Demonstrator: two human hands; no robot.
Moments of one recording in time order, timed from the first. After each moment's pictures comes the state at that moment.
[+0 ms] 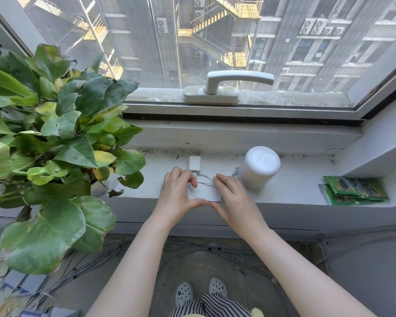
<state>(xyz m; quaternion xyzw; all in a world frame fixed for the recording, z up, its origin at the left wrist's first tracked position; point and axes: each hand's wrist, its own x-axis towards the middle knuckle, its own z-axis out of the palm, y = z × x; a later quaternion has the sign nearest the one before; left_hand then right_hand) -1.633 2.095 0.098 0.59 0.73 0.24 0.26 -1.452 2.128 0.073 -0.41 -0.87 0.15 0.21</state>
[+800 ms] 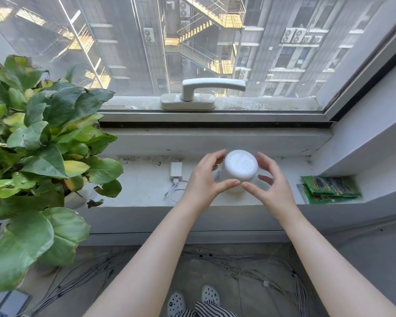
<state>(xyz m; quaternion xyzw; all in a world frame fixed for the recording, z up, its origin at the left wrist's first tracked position) -1.551 2.147 0.128 0.58 0.59 0.41 0.38 -1.361 2.171 0.118 -0.52 -0.64 0.44 0.35</state>
